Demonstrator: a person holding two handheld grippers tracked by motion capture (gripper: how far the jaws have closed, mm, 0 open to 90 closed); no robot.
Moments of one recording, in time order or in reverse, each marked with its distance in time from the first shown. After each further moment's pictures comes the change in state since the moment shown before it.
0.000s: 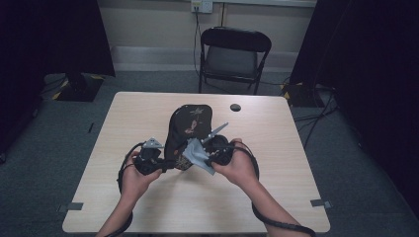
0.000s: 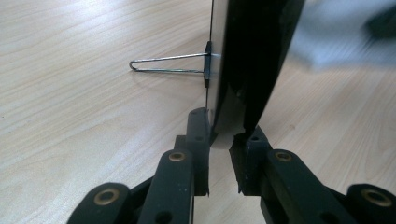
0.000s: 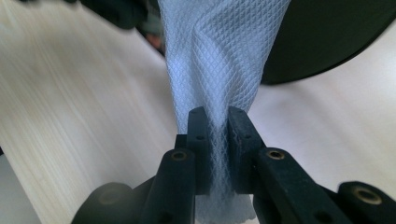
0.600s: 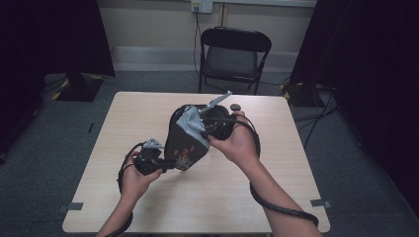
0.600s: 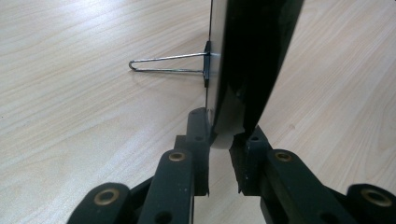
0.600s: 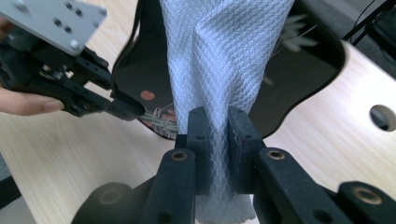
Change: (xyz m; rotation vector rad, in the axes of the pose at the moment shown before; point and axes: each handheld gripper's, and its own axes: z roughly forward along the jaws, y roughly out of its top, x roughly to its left) left arm 0.000 0.000 0.000 0.000 0.001 0.005; right arm -0.001 0.055 -0.065 -0.143 -0.089 -0.013
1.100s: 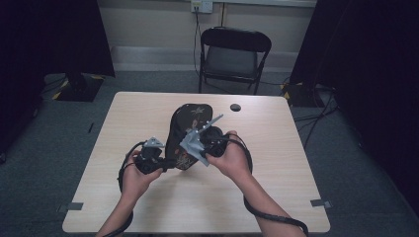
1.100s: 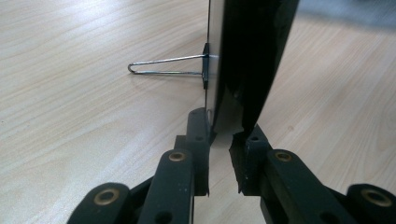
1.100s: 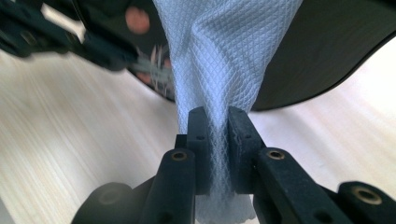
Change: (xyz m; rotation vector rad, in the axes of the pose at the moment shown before) left arm 0.000 0.004 0.000 0.006 0.002 0.009; right arm 0.007 -0.044 0.064 0.125 0.048 0.042
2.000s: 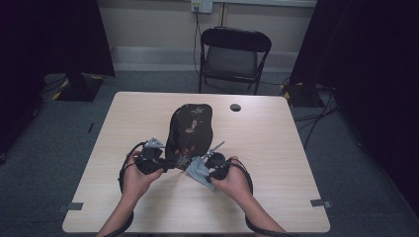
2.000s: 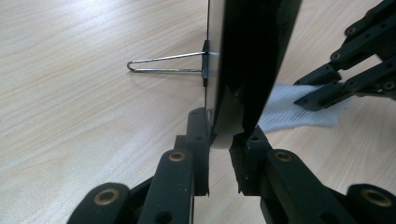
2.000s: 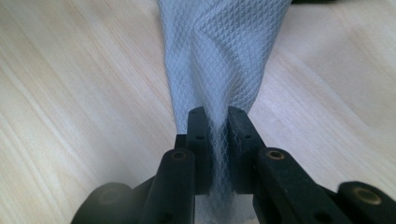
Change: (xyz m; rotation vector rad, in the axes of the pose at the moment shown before) left arm -0.001 -0.001 0.002 0.005 0.002 -0.004; right arm 0.002 -0.067 0.066 0.129 0.074 0.059
